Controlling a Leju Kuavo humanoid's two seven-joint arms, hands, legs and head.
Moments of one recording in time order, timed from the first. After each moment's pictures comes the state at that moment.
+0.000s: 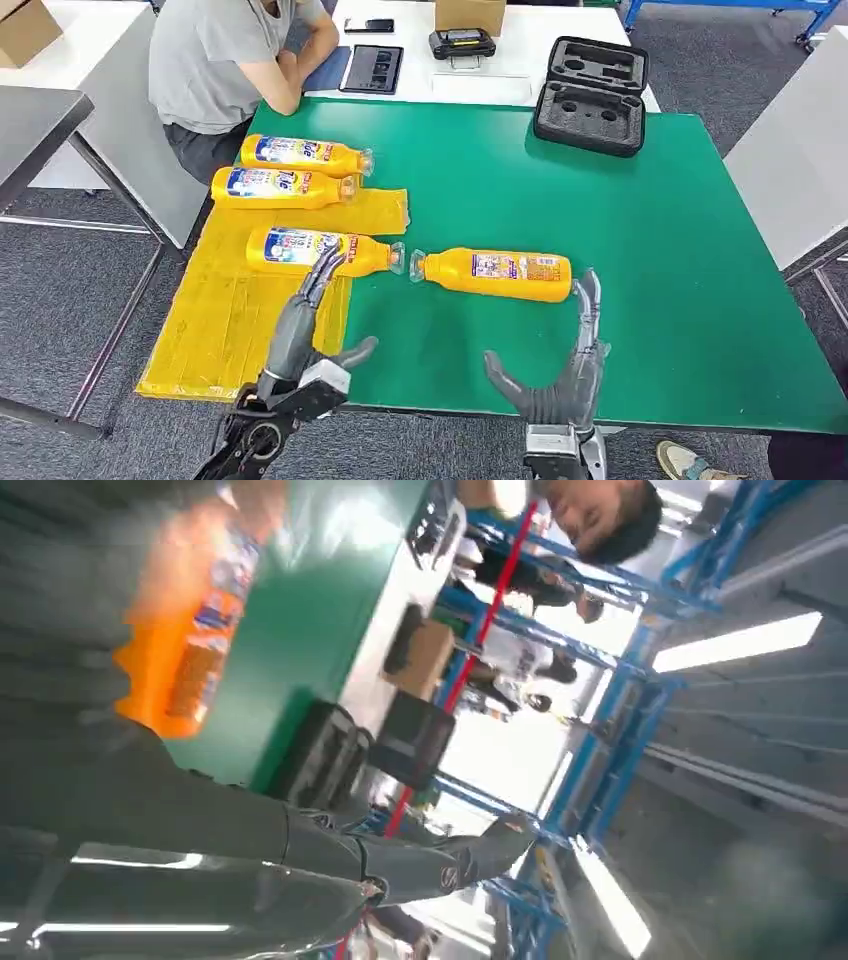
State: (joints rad) left arm -0.05 -0.05 -0.41 -1.36 -0.67 0.31 -0.56; right arm 0.09 0.02 0.44 -1.54 0.22 -0.67 -0.70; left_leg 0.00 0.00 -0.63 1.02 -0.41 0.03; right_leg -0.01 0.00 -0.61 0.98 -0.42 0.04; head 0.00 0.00
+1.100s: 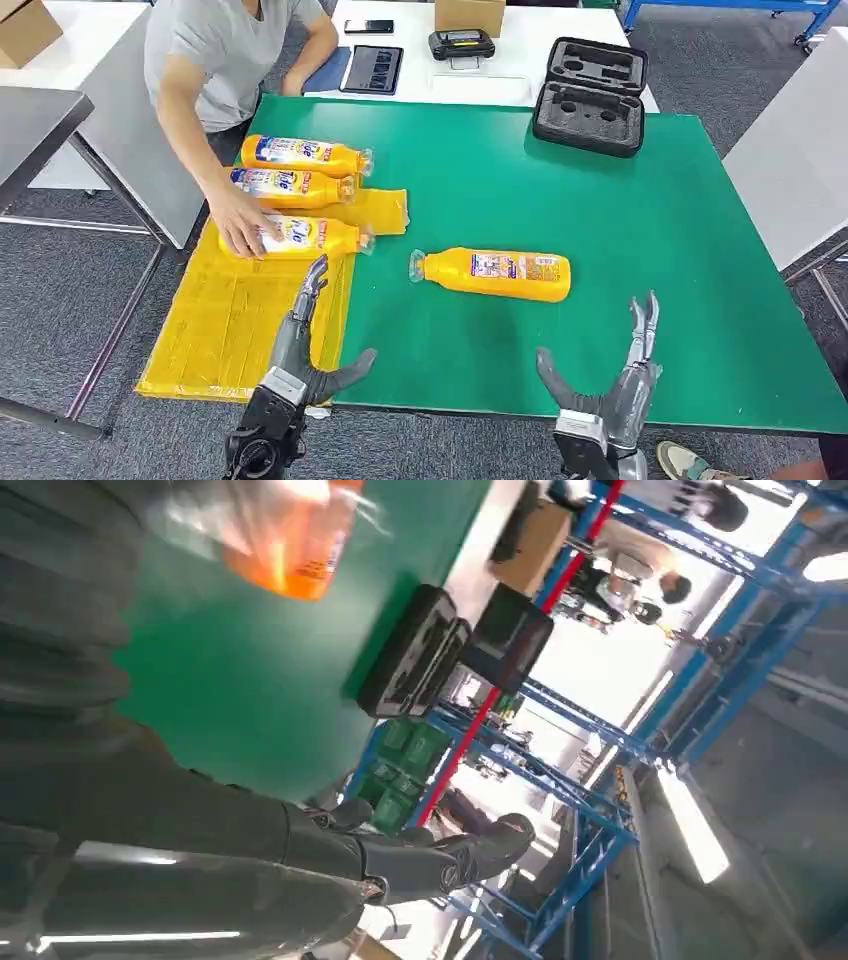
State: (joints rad) left arm 0.02 -0.11 -0.39 -1.42 -0.39 0.19 -0.64; right arm 0.16 0.09 0.16 -1.49 0.39 -0.66 -0.67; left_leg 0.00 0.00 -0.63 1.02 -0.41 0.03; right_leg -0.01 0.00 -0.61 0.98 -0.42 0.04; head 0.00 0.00
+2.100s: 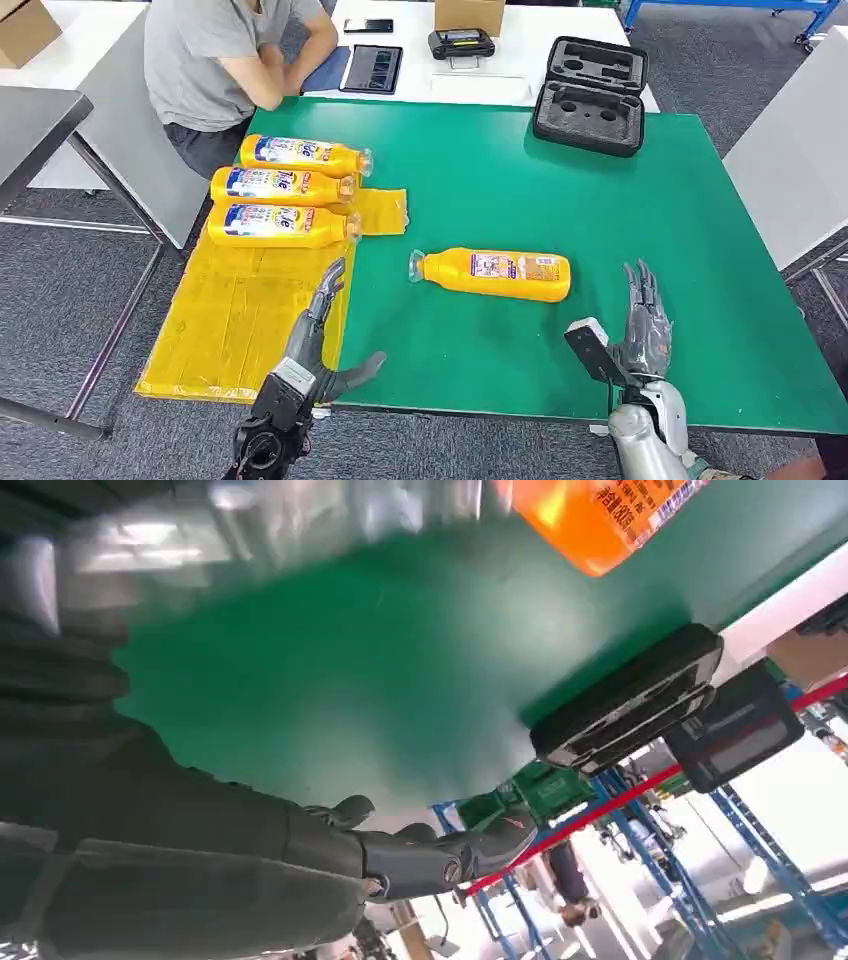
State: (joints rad) left arm -0.01 -0.13 -0.37 -1.35 -0.39 0.10 -0.64; right arm -0.23 -0.05 -0.10 -0.87 0.73 -0.49 -0.51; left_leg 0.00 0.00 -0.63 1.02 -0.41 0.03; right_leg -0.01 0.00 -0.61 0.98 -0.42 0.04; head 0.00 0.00
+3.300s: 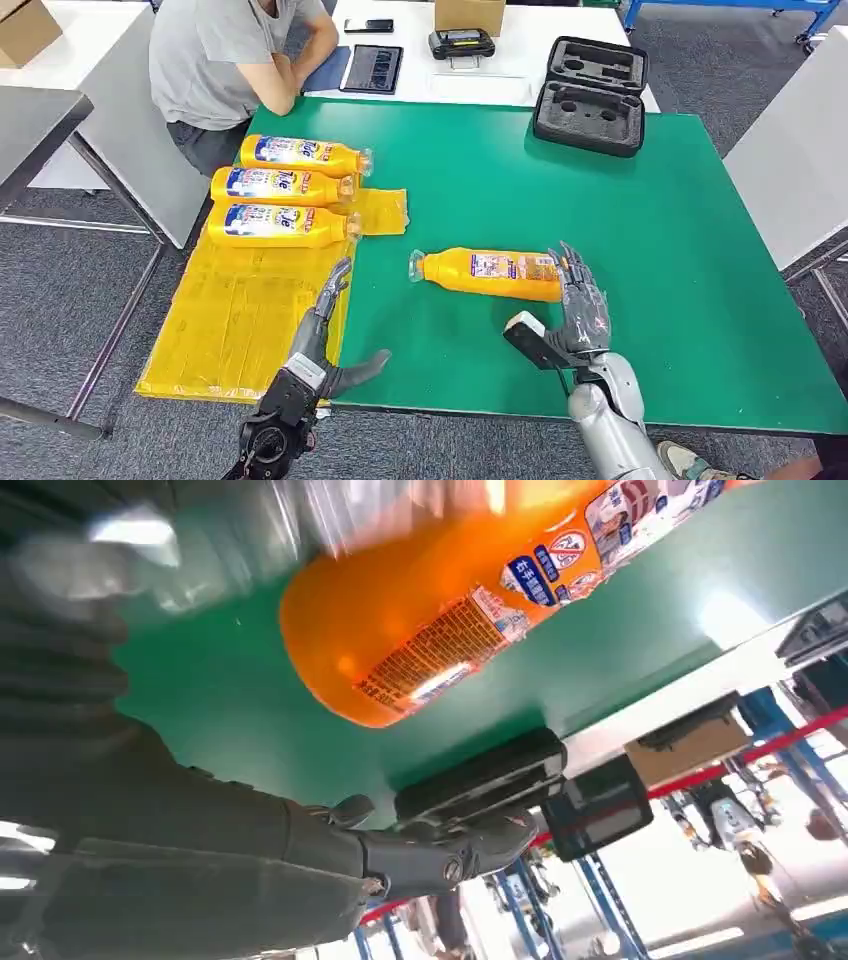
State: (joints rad) left arm -0.04 -0.14 -0.36 -1.30 -0.42 0.10 -0.64; right arm -0.32 0.00 0.09 -0.81 0.79 -0.45 -0.47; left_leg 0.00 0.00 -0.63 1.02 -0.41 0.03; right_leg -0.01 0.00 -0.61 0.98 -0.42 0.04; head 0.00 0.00
